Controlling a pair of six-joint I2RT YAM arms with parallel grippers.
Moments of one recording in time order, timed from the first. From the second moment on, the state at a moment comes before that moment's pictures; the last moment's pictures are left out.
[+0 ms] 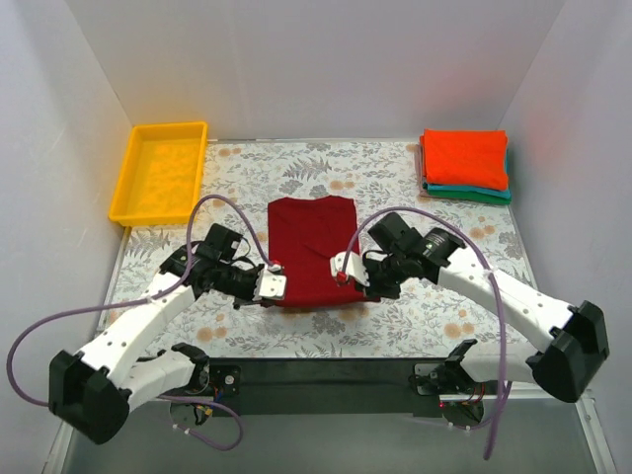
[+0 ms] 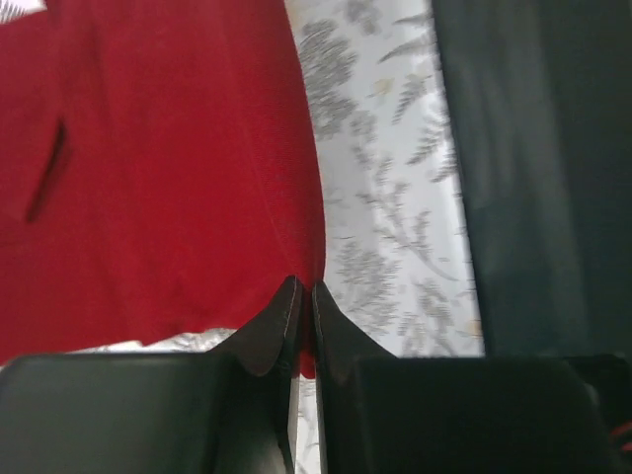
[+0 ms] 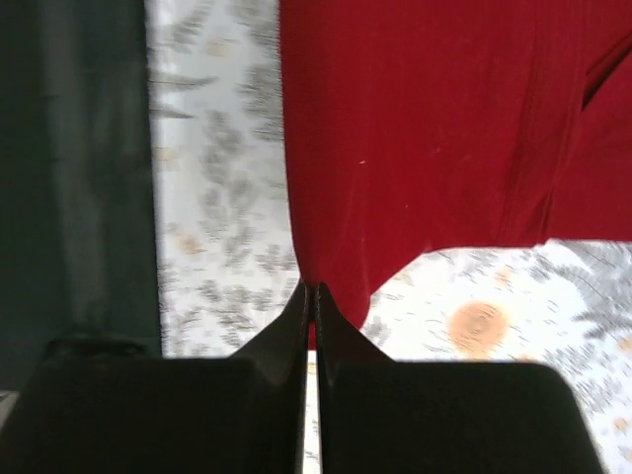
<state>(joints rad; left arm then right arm) -0.48 1.08 0.81 -0.84 0.75 1.11 0.75 1.28 1.05 -0.92 -0.41 -0.81</state>
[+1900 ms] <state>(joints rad) -0.08 1.59 1.23 -0.23 0.95 0.07 0.33 1.96 1.87 -0.84 -0.75 -0.40</state>
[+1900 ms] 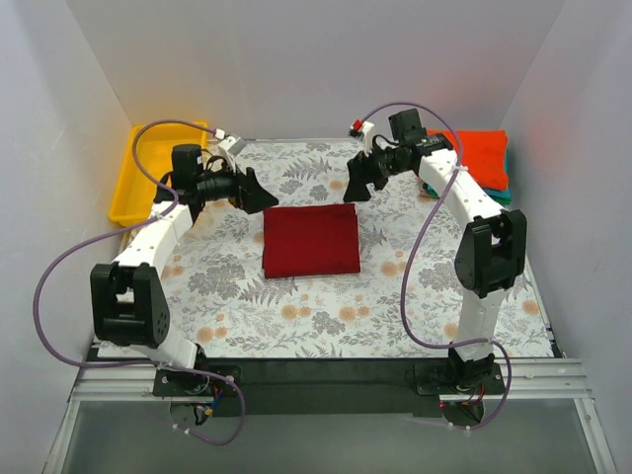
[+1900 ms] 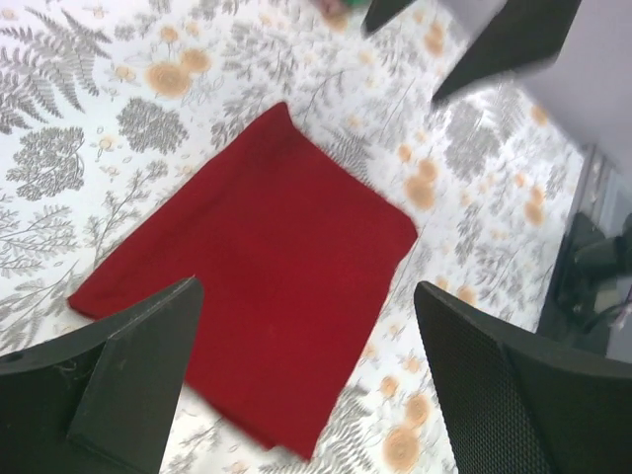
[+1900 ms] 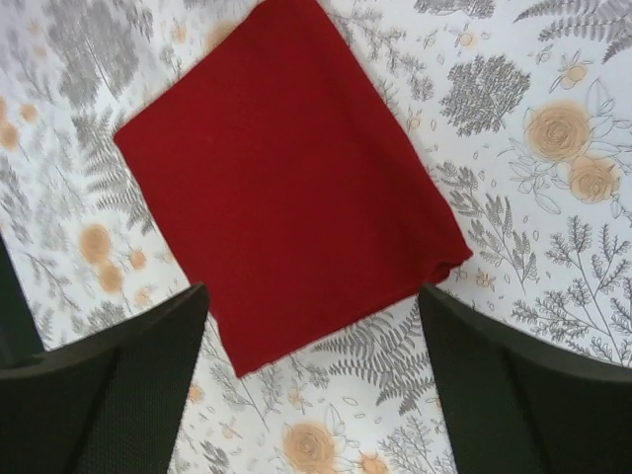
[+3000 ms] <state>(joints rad) -0.09 2.18 1.21 0.42 0.90 -0.85 0.31 2.37 1.67 -0.03 -0.99 0.39</state>
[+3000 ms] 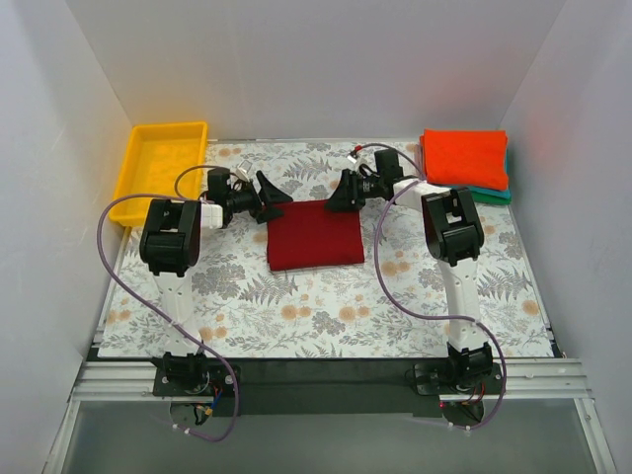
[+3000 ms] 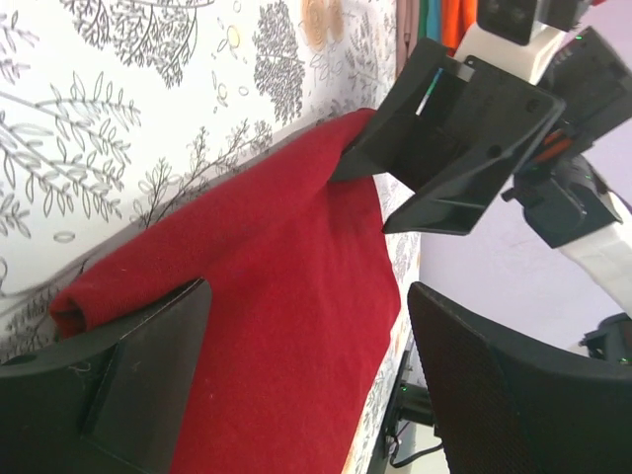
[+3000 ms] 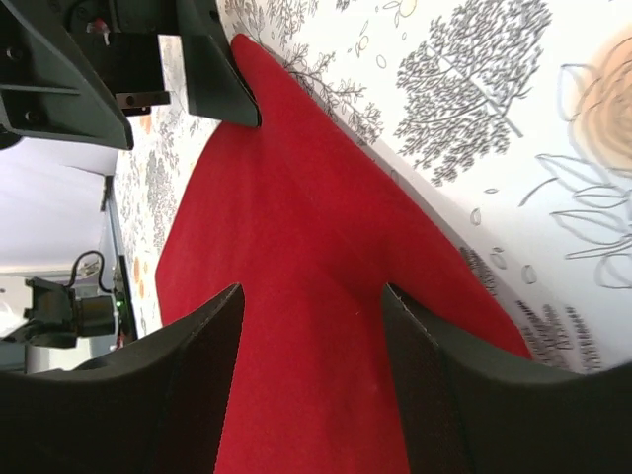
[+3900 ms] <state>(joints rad) -0.28 1.81 0.89 0.36 0.94 -0.81 0.41 2.02 1.19 0.10 -1.08 0.53</state>
